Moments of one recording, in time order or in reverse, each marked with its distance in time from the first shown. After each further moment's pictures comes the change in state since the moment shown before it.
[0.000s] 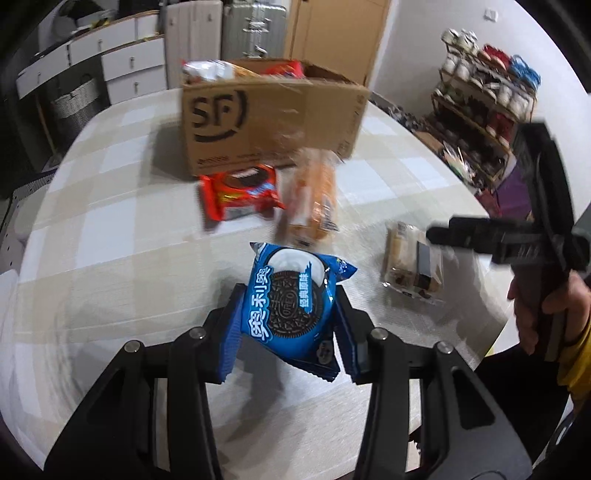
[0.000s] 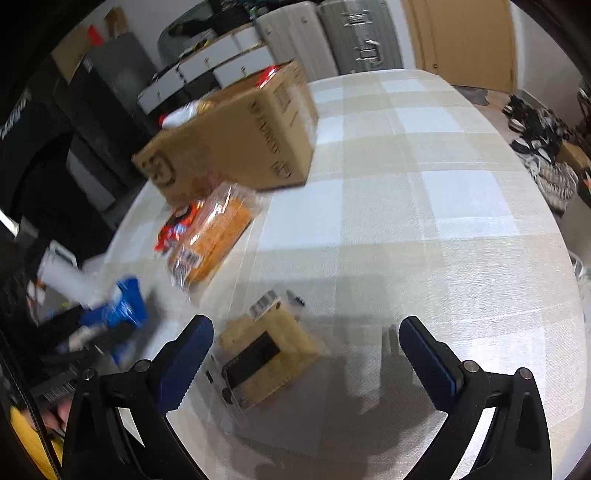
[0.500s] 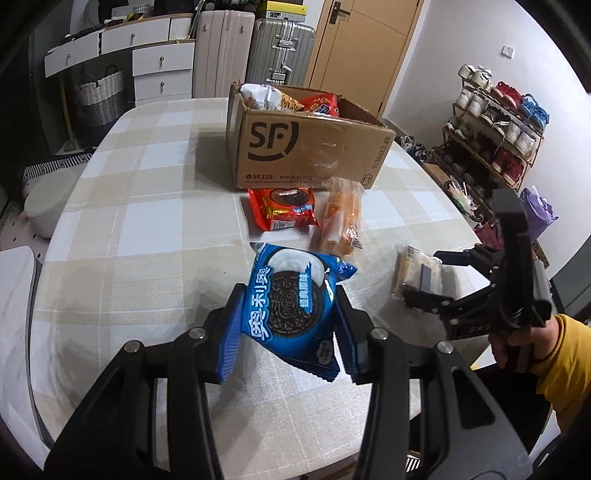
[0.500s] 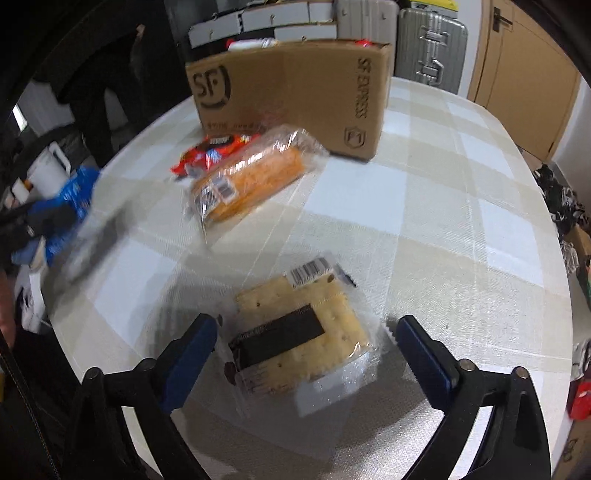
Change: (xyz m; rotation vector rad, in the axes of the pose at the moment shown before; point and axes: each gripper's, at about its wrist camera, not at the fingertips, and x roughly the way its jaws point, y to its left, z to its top) left arm -0.045 0.032 -0.006 -0.092 -0.065 -0.008; right arm 0.024 0.045 -0.022 -0.325 0.062 -0.092
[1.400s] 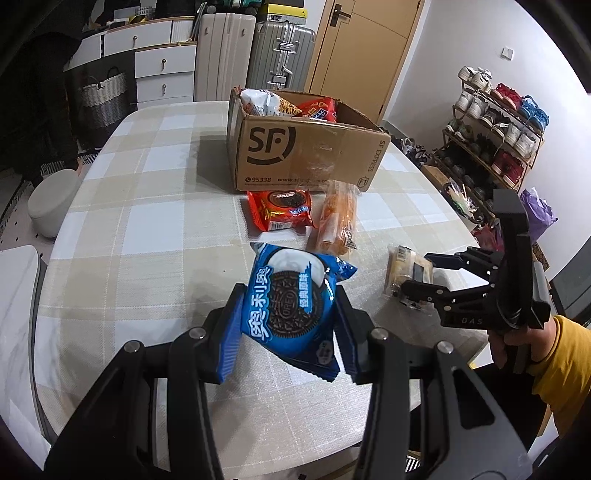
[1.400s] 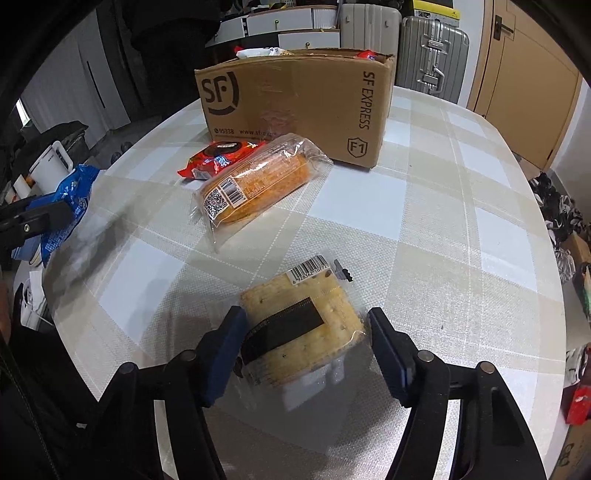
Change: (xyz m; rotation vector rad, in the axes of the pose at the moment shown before) left arm -0.013 -0.003 -0.001 -0.006 -0.004 0.006; right arm -0.010 0.003 -0.003 -0.001 -0.032 0.000
